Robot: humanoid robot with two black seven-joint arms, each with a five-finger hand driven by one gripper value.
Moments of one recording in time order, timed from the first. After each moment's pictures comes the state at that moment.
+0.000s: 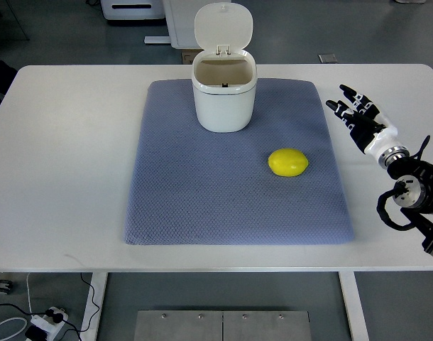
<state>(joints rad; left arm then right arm) -0.03 0.00 -0.10 -0.25 0.00 0.20 -0.13 0.76 -0.29 0.56 0.68 0.00 0.10 0.33</state>
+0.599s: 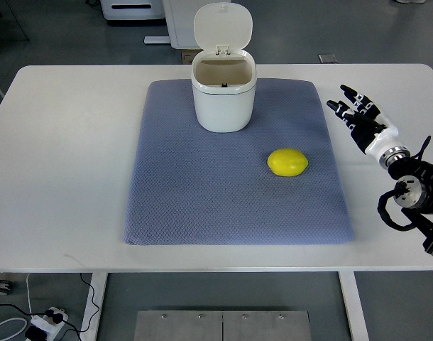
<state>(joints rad) -0.02 0.00 -0.10 -0.25 0.00 0.20 -0.13 0.76 -0.29 0.56 0.68 0.00 0.10 0.33</state>
